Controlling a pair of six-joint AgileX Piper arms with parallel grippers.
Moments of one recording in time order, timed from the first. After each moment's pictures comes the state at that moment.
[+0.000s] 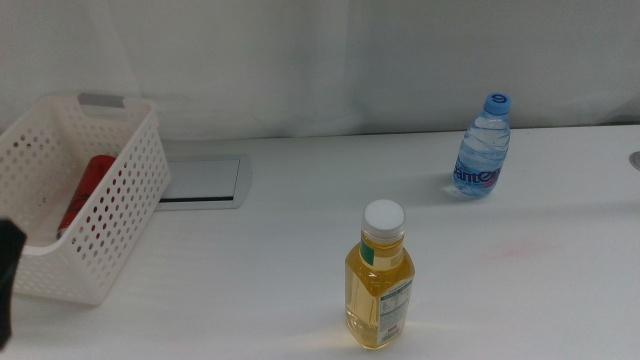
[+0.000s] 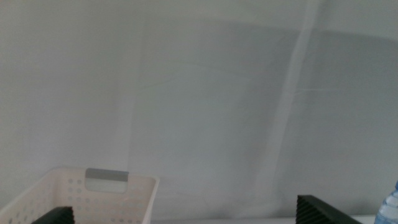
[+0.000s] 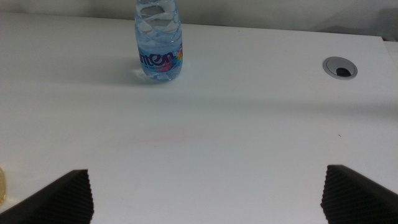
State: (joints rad) left arm -0.08 0.18 -0.28 -0.13 0.16 -0.03; right arm 0.27 0.51 -0.46 -0.17 0.58 0.14
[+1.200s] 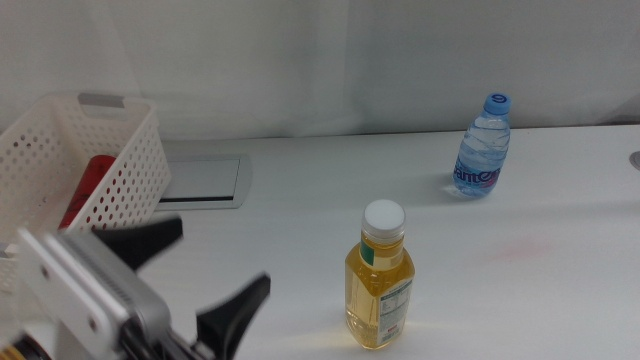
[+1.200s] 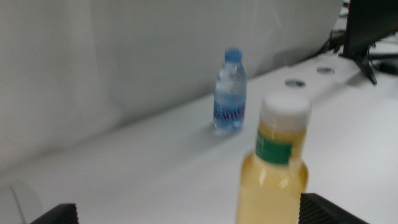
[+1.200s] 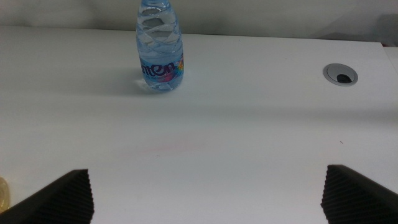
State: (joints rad) left arm -0.67 0.81 -0.33 -0.18 -0.17 0.16; right arm 0.27 0.51 -0.46 -0.18 0.56 0.16
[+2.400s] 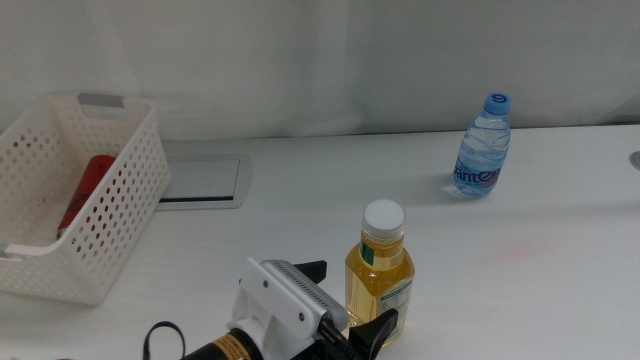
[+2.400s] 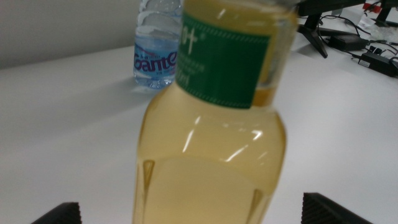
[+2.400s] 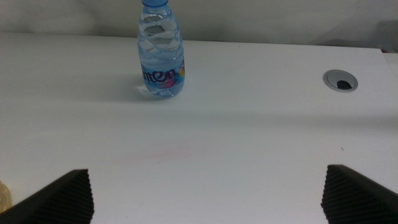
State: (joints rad) left arm -0.81 1.73 -0.38 0.04 -0.97 -0.20; right arm 0.27 0.51 -0.46 -0.18 0.54 0.16
